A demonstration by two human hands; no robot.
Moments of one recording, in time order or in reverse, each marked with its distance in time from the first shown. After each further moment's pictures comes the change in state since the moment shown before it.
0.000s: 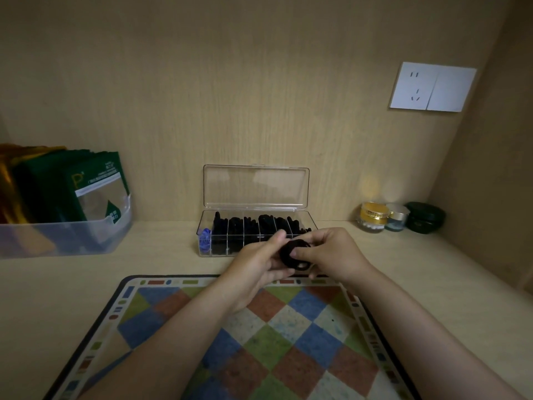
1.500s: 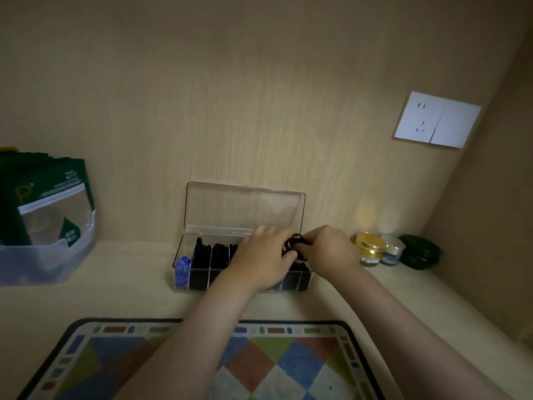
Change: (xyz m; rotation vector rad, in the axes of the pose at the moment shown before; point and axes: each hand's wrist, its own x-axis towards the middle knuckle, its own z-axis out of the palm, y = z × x) left_hand 0.095 0.033 0.001 1.303 0.119 0.389; right_hand 0.092 -0.017 -0.020 -0.962 0.247 0.120
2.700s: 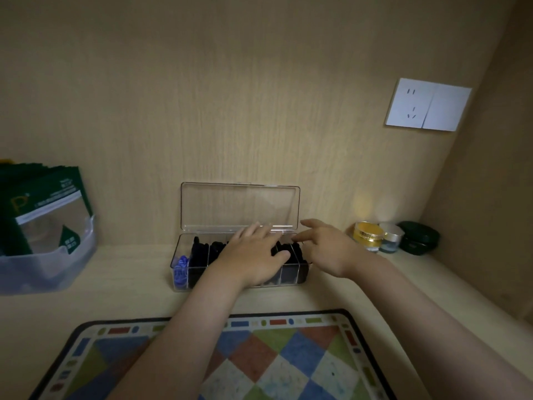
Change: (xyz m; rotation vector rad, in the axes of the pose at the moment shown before) left_hand -0.006 -0.009 -0.011 0.263 -0.234 -0.049; right_hand -0.011 0.019 -0.011 -0.015 -0.240 -0.327
